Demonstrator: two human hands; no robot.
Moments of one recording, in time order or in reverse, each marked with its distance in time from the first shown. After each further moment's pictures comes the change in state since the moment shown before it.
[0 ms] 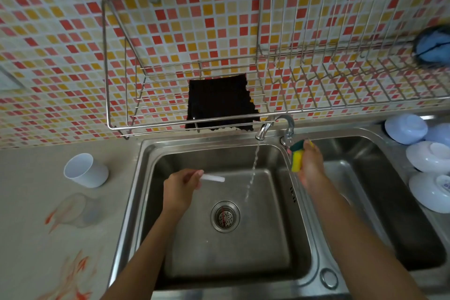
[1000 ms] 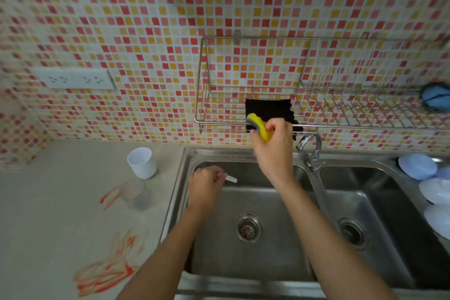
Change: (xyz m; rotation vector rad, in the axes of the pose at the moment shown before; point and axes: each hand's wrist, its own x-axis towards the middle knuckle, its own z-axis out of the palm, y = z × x) left_hand -0.043 -0.002 -0.084 0.193 0.124 0.202; right_hand -0.277 -0.027 0.131 -0.643 -0.234 -0.981
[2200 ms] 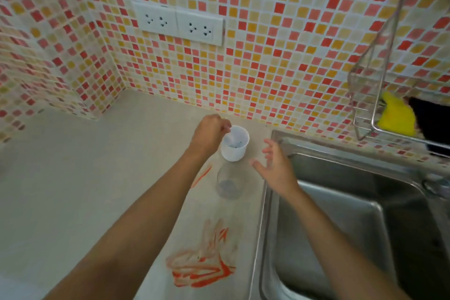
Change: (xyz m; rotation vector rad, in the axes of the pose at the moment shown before) left_hand 0.136 -0.261 -0.152 0.179 -0.095 -0.078; right_hand -0.060 0.010 0.310 -0.096 -0.641 0.217
